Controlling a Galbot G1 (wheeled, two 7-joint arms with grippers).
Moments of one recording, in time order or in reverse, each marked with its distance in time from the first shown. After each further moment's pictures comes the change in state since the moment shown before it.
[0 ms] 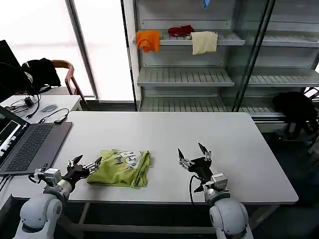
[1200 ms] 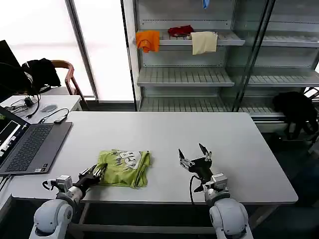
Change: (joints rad) left arm 0.014 -0.056 0.050 0.051 -0.023 0.005 0.005; right arm 0.000 0.002 0.003 -0.009 -0.003 0.002 0.004
